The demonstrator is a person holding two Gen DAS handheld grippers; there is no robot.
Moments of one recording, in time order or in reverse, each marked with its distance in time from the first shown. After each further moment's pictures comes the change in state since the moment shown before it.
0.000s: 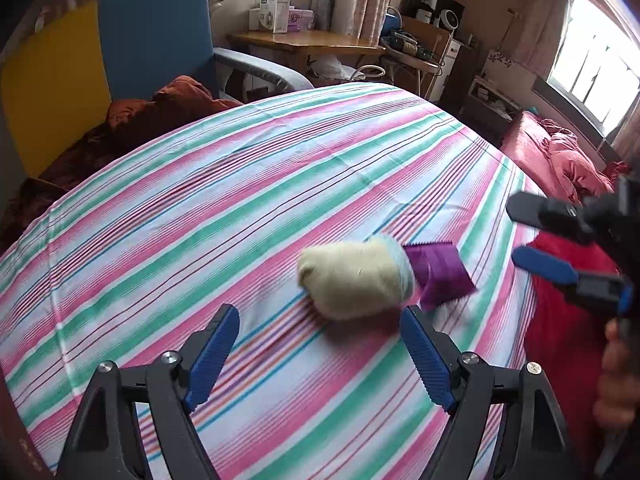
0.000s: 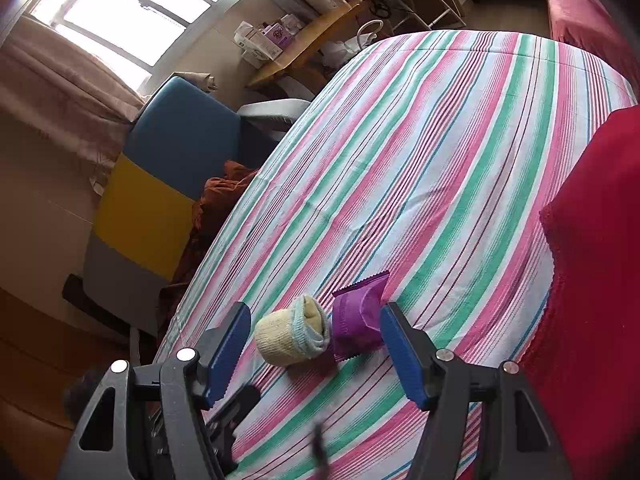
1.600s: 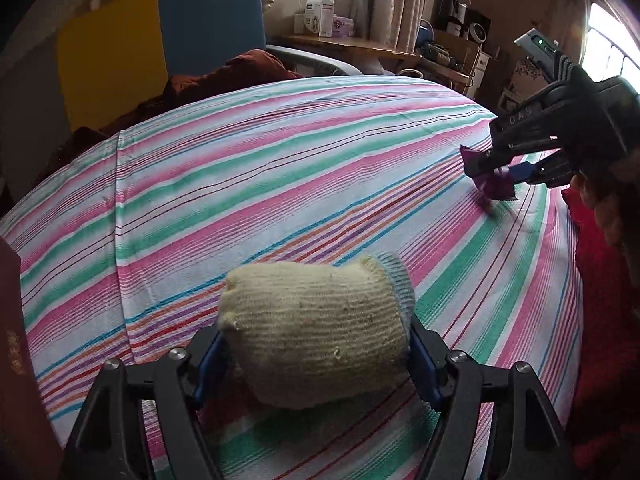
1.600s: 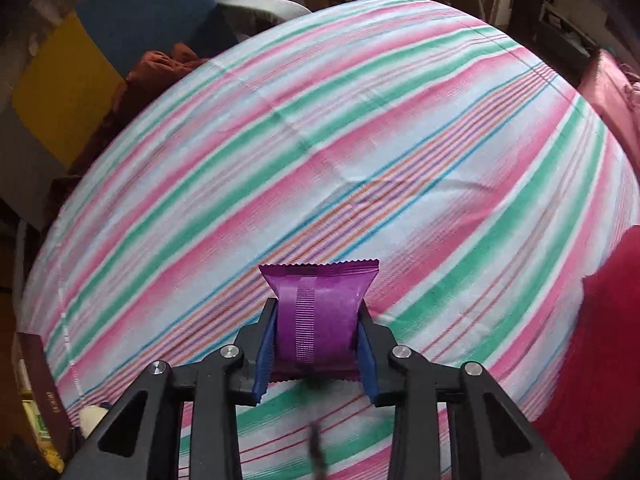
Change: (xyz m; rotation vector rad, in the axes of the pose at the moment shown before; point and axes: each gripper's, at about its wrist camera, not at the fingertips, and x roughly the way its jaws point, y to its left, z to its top) left arm -0.024 0.058 -0.119 -0.051 -0.076 0.105; right arm 0.108 0.039 -0.008 -0.316 0.283 -0.334
